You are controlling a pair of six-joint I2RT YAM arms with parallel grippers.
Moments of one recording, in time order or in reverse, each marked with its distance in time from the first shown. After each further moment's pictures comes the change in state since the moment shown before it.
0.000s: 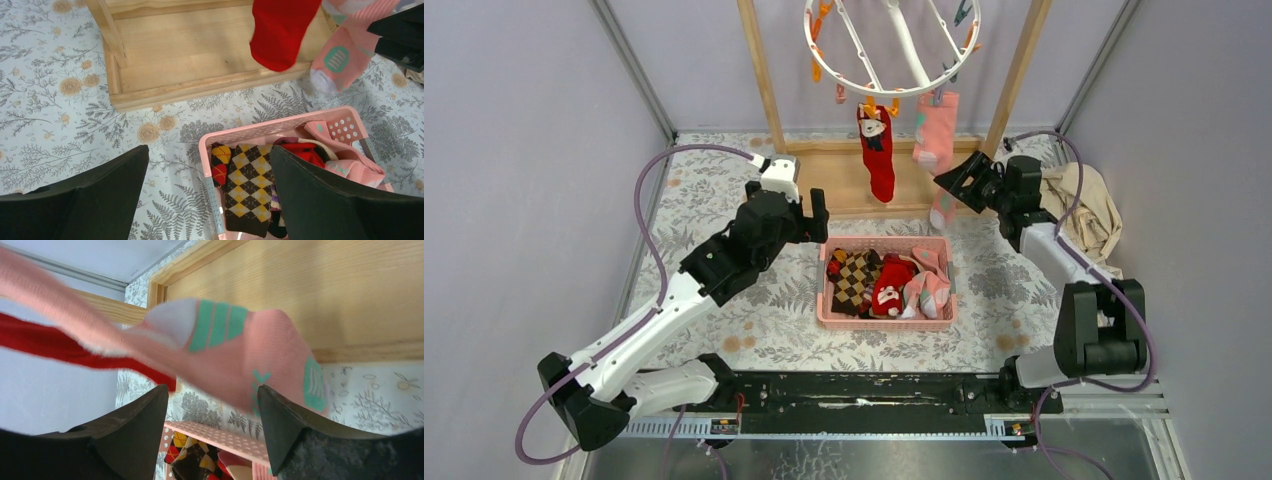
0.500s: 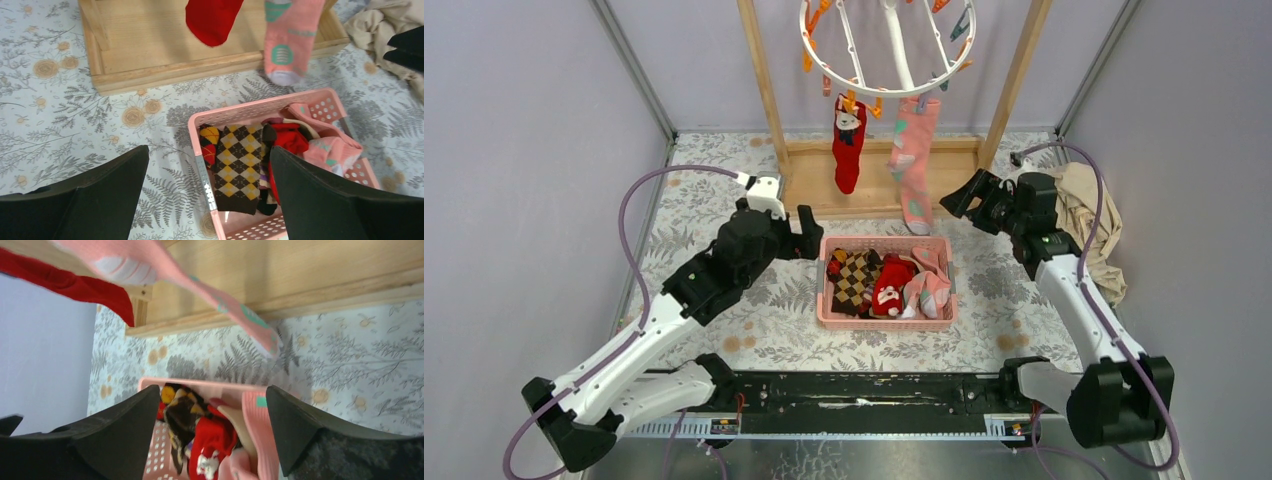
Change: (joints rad) left arm 0.000 -0.134 -0.124 -0.006 0.070 -0.048; right arm 0.028 -0.320 -0.071 -0.315 0.101 -0.125
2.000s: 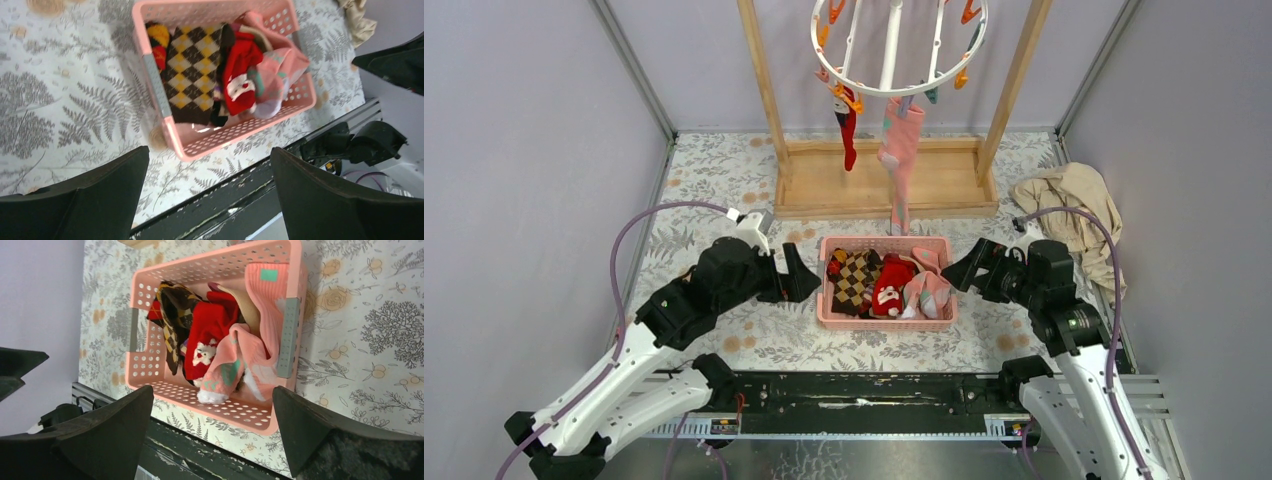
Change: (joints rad) left arm 0.003 -0.198 -0.077 -0.250 0.329 -0.259; right arm 0.099 -0.595 -0.189 -0.505 -0.023 -0.023
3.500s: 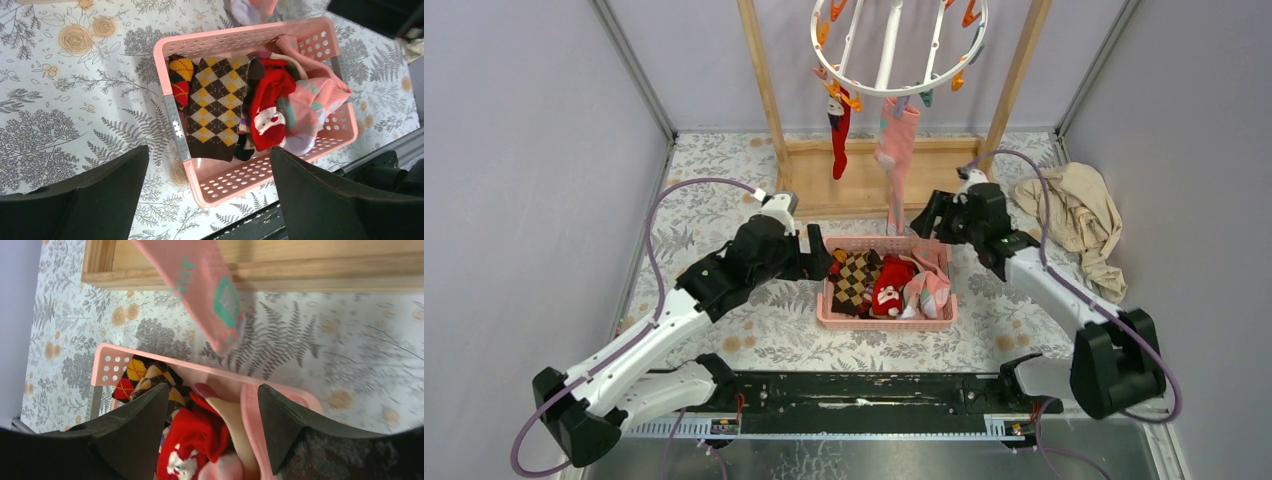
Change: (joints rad) left arm 0.015 0.247 0.014 0.133 -0.101 0.080; right arm 0.113 0.671 0.116 0.554 0.151 -0.098
